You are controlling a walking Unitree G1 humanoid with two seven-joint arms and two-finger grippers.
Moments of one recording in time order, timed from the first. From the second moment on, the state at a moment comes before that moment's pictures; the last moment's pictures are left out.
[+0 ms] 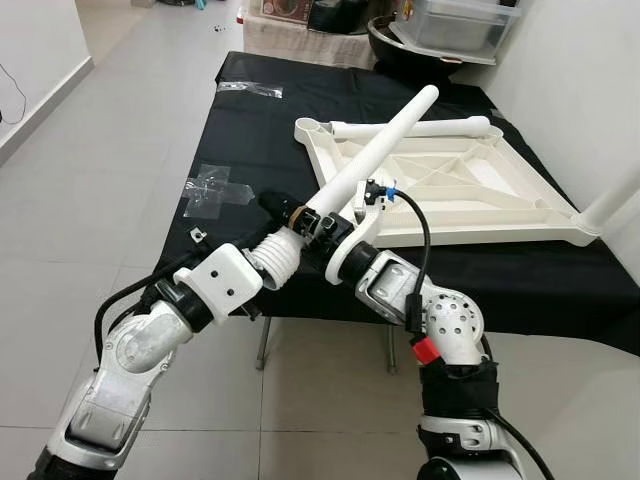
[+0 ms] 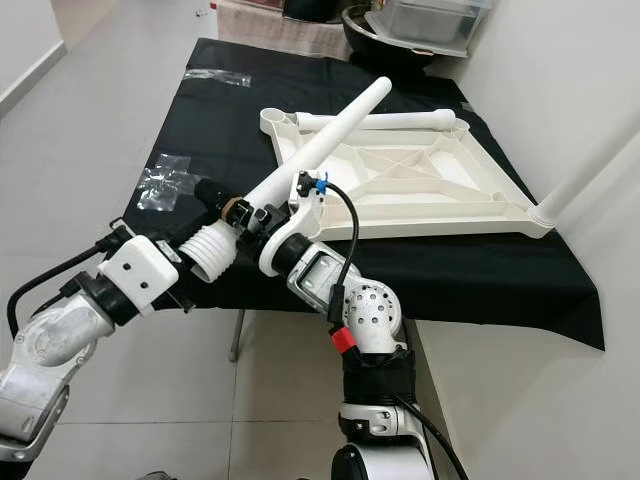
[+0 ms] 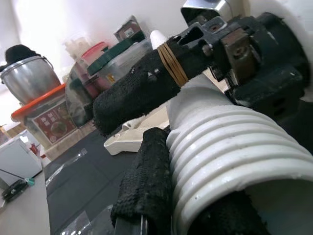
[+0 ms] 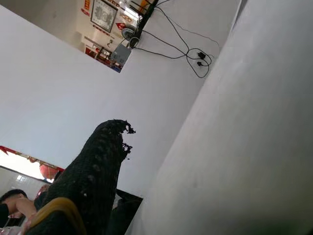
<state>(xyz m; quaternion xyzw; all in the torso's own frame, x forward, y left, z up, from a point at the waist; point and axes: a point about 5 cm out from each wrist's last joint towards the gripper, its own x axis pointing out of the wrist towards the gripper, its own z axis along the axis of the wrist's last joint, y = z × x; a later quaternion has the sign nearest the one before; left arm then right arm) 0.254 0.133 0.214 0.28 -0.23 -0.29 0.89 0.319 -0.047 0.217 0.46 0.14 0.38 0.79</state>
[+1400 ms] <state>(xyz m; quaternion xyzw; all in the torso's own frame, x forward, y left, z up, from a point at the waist) 0.229 0.148 0.205 0.30 -0.21 -0.32 0.87 0.324 -0.050 0.208 0.48 0.16 0.41 0.76</state>
